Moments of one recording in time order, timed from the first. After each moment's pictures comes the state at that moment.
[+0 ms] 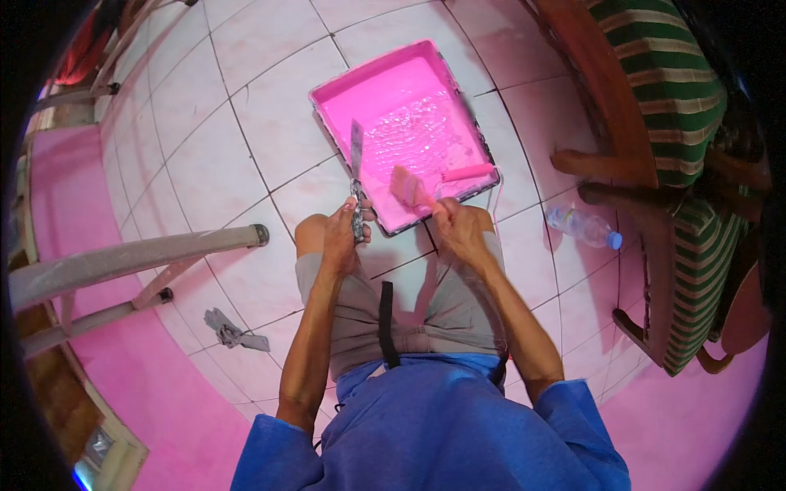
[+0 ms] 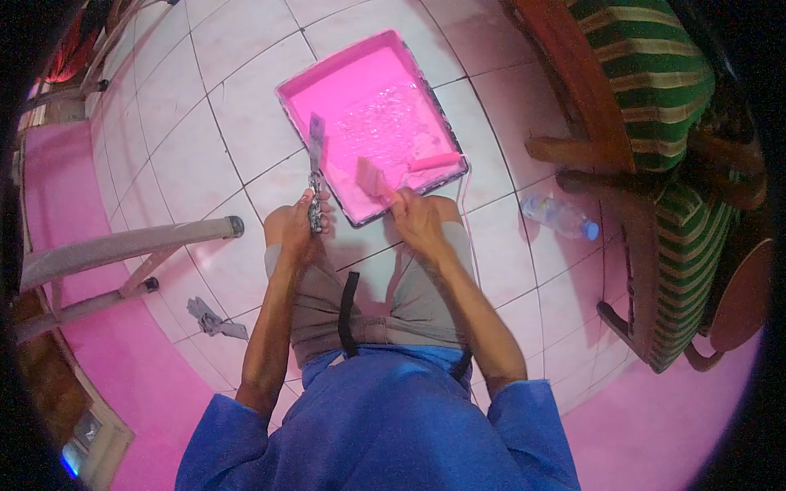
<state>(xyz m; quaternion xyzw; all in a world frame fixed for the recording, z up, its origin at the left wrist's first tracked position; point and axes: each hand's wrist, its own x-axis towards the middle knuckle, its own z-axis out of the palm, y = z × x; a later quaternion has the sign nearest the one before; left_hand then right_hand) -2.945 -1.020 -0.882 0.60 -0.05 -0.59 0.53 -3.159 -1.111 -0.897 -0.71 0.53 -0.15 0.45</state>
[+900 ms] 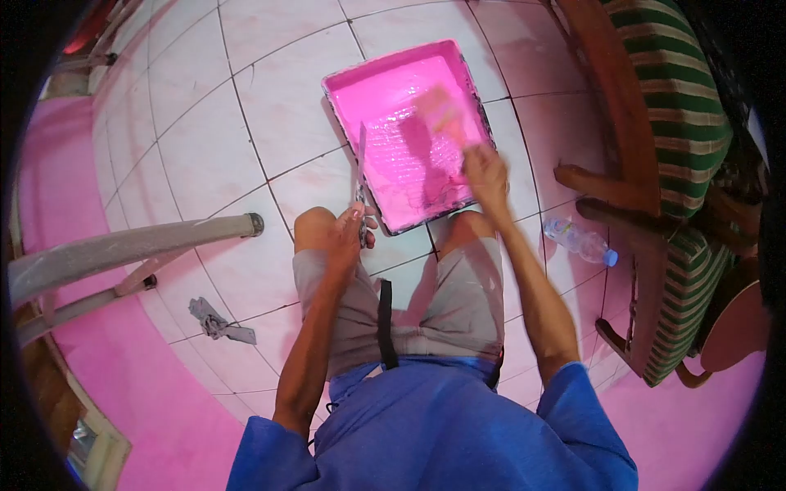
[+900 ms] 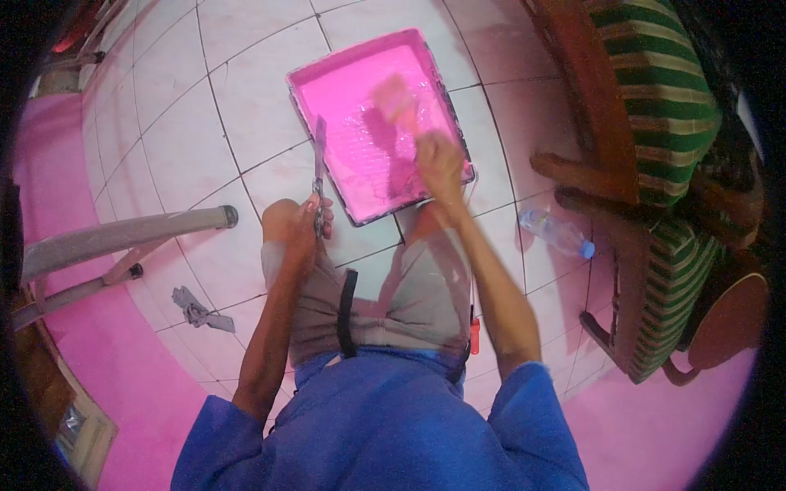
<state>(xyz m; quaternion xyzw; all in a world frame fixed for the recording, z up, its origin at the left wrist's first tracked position) -2.946 -1.005 -0.878 0.62 -0.06 -0.58 0.53 -3.125 -1.203 -0.885 -0.72 0.53 -0.26 0.36</state>
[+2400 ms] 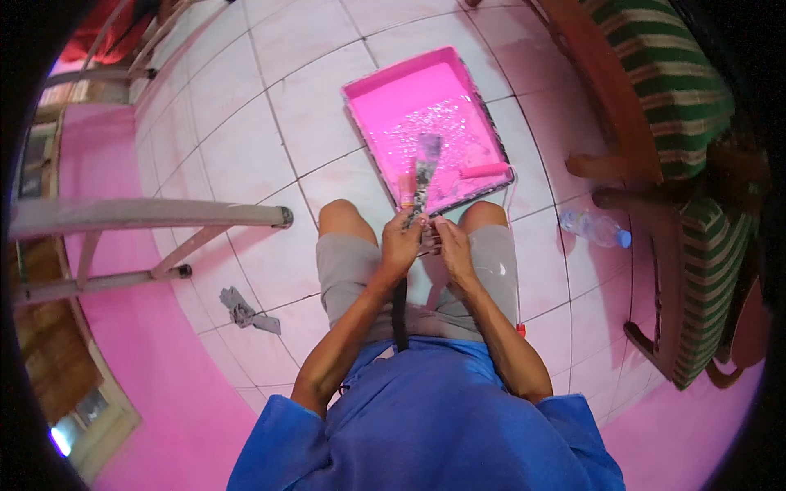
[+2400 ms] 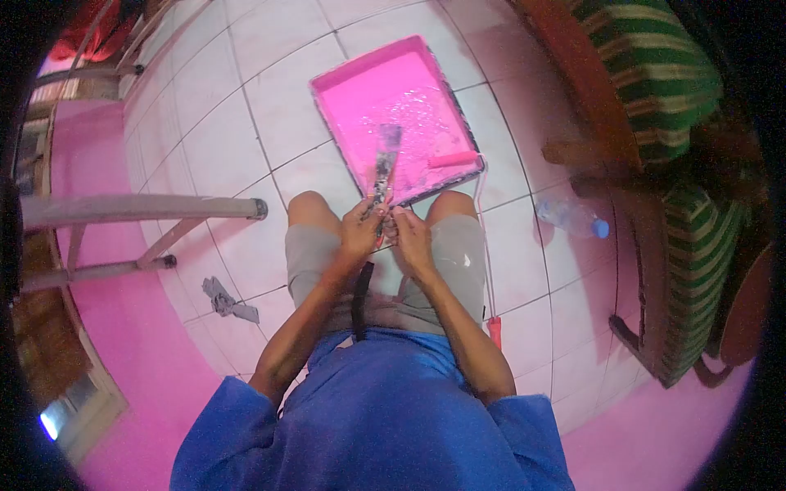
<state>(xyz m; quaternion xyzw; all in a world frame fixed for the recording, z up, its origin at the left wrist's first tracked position) -3.029 -0.998 -0.897 0.66 -0.15 -0.53 0.51 -3.141 -1.039 -0.868 -0.34 0.51 -0.24 0.75</state>
